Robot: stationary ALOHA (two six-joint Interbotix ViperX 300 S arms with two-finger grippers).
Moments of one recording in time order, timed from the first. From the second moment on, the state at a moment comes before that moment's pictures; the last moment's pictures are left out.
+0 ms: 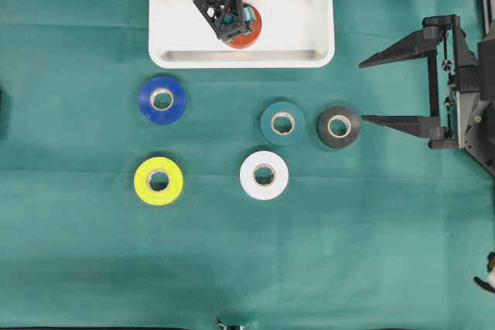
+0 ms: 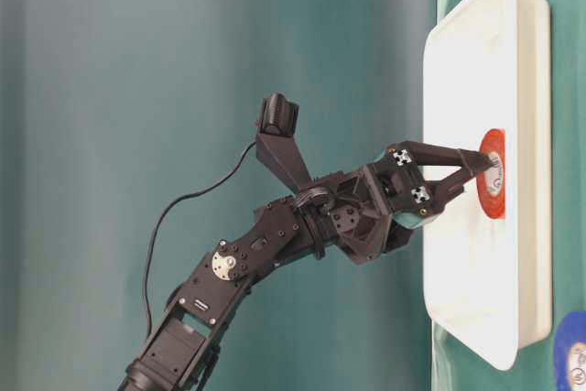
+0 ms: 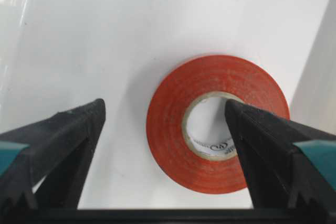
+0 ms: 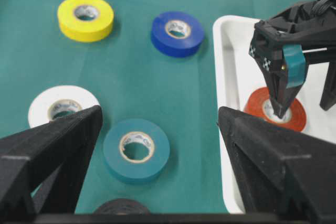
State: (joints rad) left arm 0.39 0.36 0.15 0.01 0.56 0.05; right arm -0.01 -0.80 1.13 0.00 0.01 0.00
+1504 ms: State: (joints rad) left arm 0.37 0.03 0.08 0.01 0.89 0.05; right arm -0.01 -0.80 1.12 0.00 0.01 0.00
